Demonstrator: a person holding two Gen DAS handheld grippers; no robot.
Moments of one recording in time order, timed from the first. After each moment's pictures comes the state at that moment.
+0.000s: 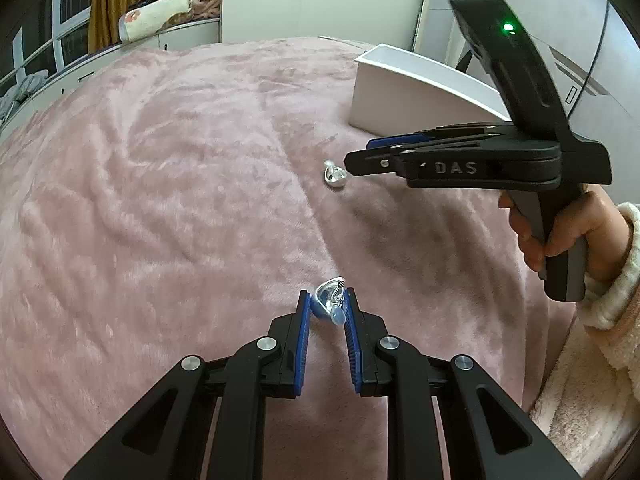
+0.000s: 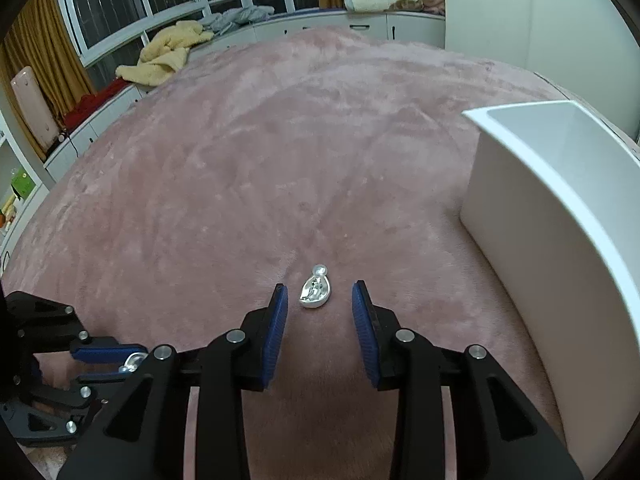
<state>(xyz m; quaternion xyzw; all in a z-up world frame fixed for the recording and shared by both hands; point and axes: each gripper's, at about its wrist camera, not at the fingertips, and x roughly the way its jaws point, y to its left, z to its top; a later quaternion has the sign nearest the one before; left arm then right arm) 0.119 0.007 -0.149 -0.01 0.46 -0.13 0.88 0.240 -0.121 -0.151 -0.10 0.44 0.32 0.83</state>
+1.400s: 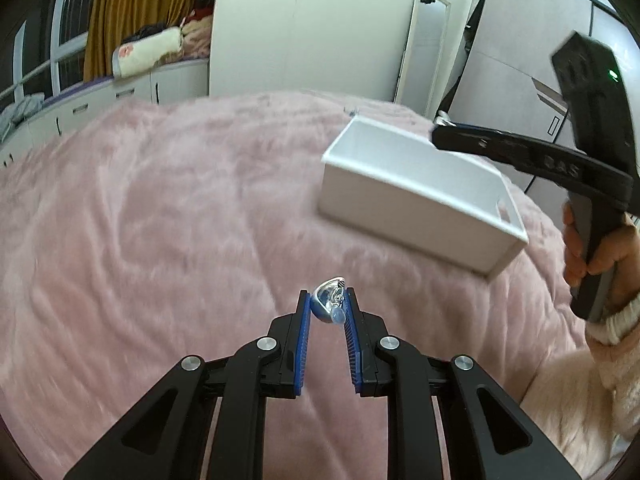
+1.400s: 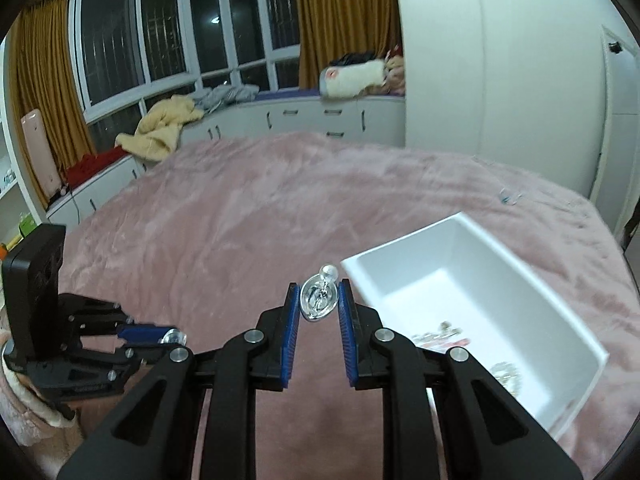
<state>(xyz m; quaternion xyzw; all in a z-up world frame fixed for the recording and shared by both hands) 0.152 -0.018 -0.066 -0.02 0.39 -0.15 0.91 0.215 -0.218 -0.009 -0.06 0.31 0.30 0.90</state>
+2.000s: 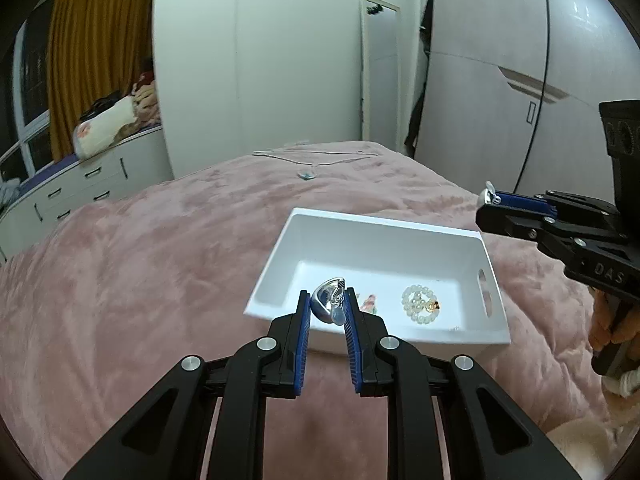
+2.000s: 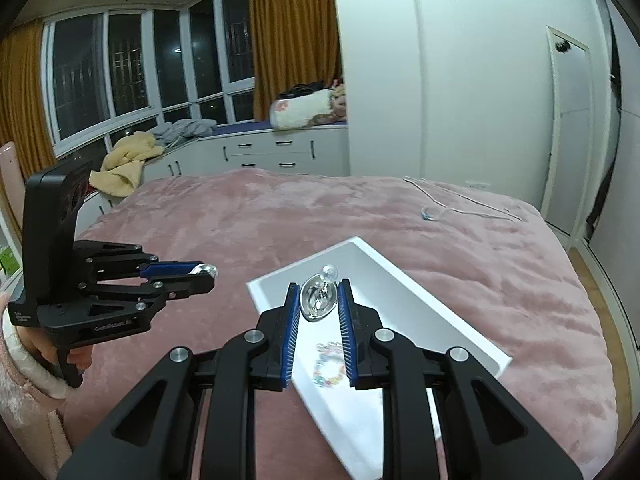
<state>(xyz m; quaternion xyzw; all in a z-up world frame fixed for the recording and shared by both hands) 0.245 -0.130 0.005 0.07 0.33 -0.19 0.92 0.221 -0.324 0.020 -0.03 0.28 0.23 0.93</state>
